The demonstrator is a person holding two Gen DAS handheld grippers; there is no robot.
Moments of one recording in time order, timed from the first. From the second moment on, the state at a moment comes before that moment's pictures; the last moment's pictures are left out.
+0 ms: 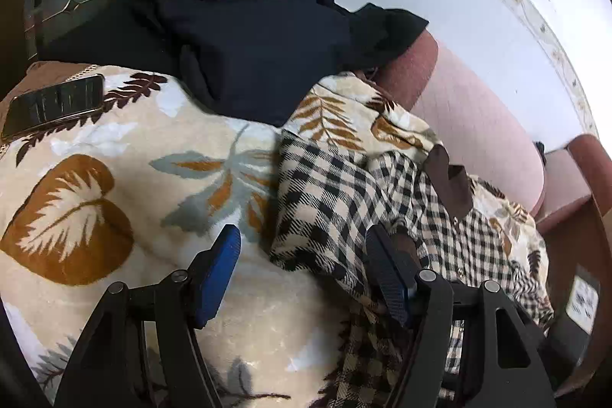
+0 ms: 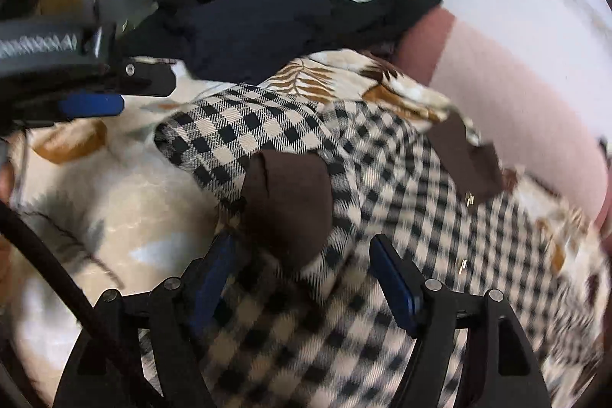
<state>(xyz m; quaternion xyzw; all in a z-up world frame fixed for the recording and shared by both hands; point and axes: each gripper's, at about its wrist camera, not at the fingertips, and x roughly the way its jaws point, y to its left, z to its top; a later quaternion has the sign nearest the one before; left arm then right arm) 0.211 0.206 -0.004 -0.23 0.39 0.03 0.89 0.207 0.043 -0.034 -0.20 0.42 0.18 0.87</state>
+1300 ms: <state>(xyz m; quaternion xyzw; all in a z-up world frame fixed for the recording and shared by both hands) 0.225 0.116 -0.061 -0.06 0.51 0.00 0.86 0.184 -0.285 -0.025 -0.03 0.49 -0.12 0.86</state>
